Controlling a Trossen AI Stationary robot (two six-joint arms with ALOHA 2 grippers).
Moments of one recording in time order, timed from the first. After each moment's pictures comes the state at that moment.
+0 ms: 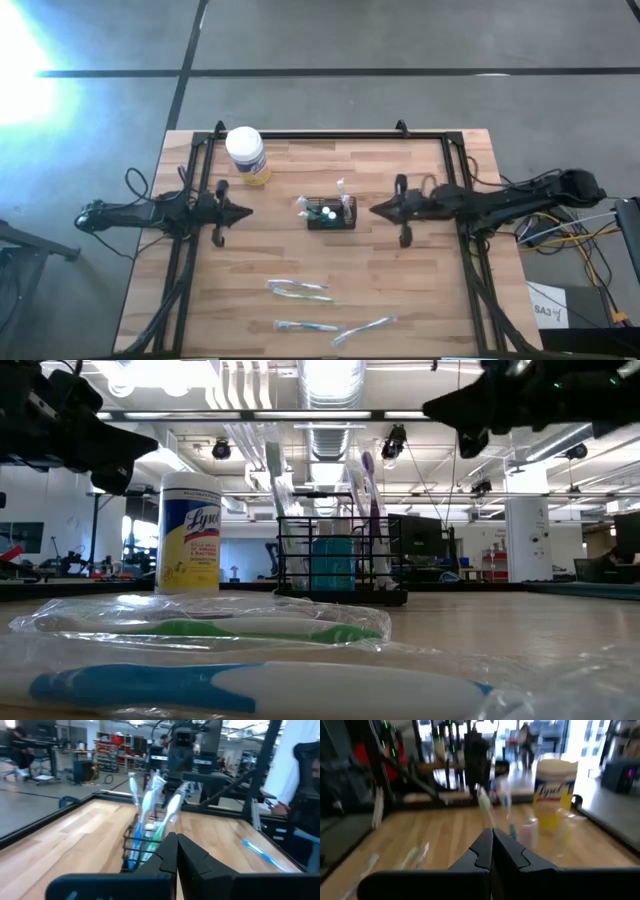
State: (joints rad) left arm -0.05 0.02 0.03 -0.03 -0.12 -0.14; right arm 0.05 0.98 0.35 0.57 0.07 0.09
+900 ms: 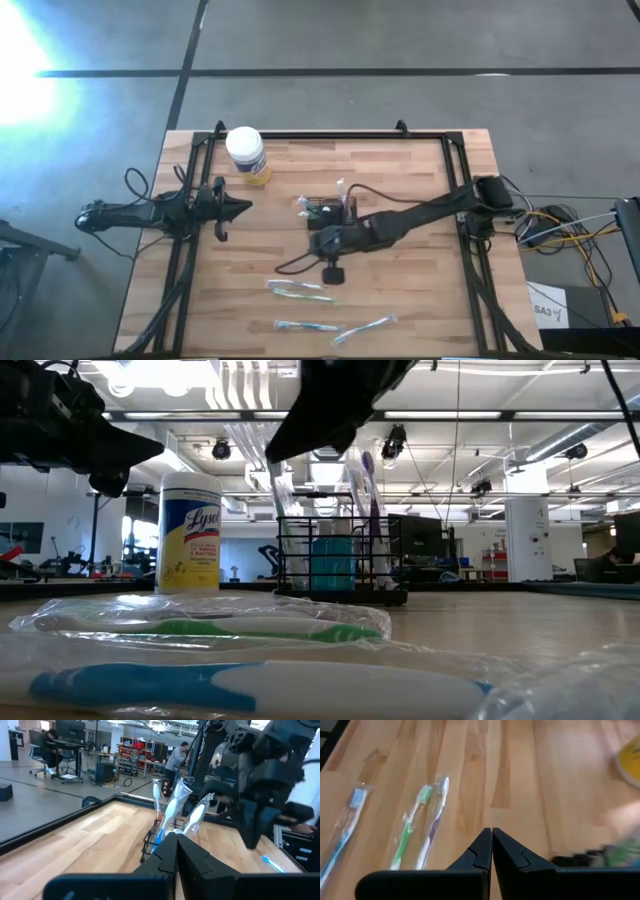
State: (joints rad) left arm -0.05 0.02 0.03 0.00 -0.24 -0.19; right arm 0.23 1.88 1.41 -0.29 0.15 0.10
